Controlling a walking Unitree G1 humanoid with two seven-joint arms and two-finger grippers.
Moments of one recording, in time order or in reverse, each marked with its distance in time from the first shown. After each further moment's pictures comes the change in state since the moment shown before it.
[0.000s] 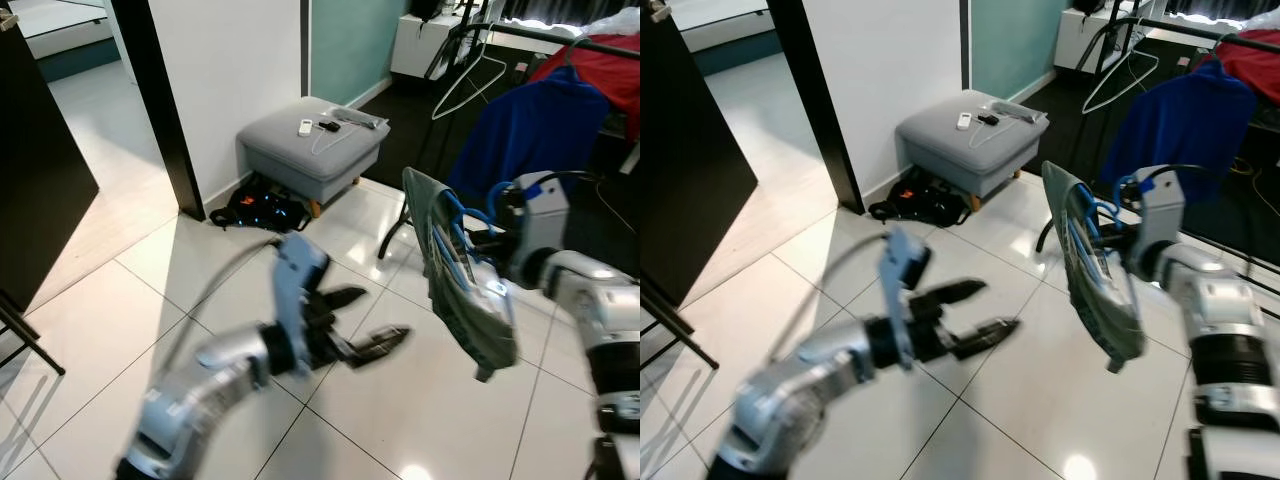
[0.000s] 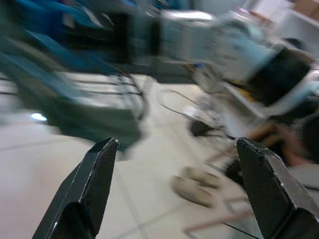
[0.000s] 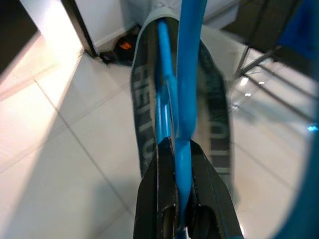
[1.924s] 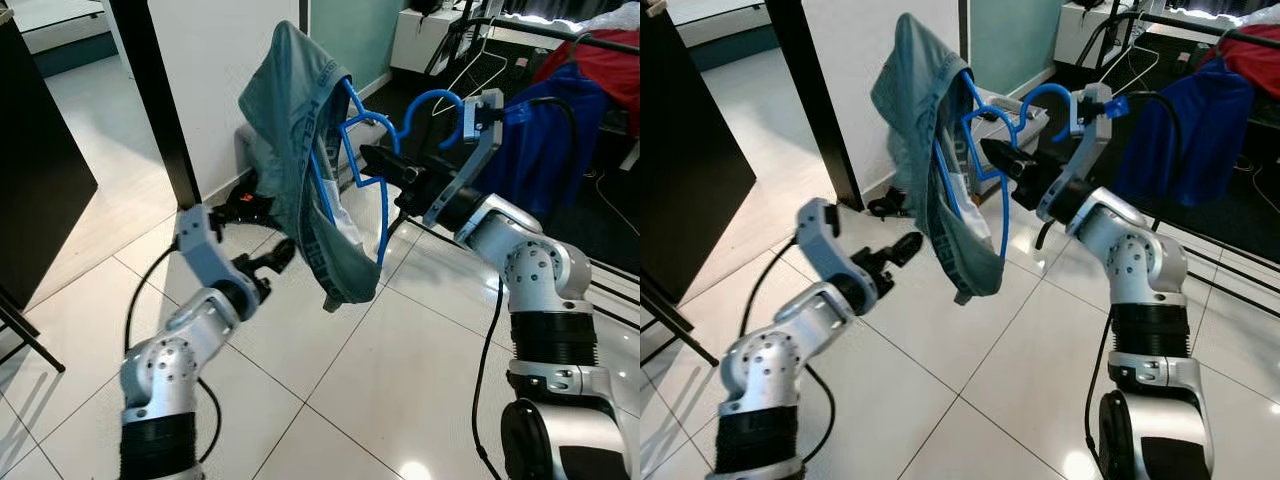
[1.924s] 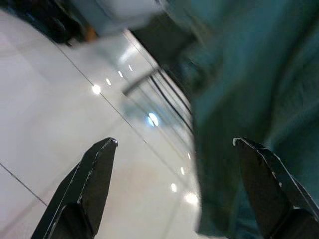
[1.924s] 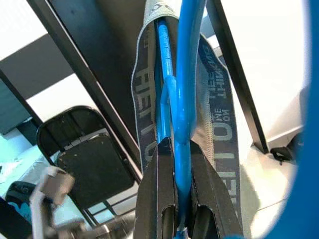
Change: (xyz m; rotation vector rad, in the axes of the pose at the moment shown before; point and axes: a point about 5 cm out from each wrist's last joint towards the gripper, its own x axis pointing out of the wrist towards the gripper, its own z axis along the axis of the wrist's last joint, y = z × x) left arm -0.081 0.109 0.043 -0.402 -0.327 0.913; right arm -0.005 0.106 0.085 0.270 -0.378 0.657
